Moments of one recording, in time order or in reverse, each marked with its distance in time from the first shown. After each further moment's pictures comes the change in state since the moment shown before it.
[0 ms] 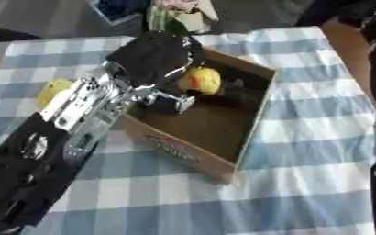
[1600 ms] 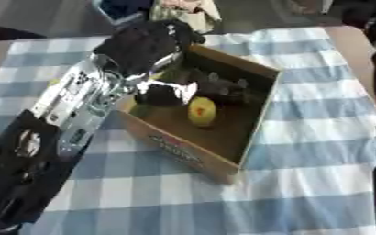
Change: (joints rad) left arm 0.015 0.053 0.092 -0.110 0.043 0.102 -0.040; right arm 0.010 0.000 -0.004 -0.003 -0.006 0.003 -0.015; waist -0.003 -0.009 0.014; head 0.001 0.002
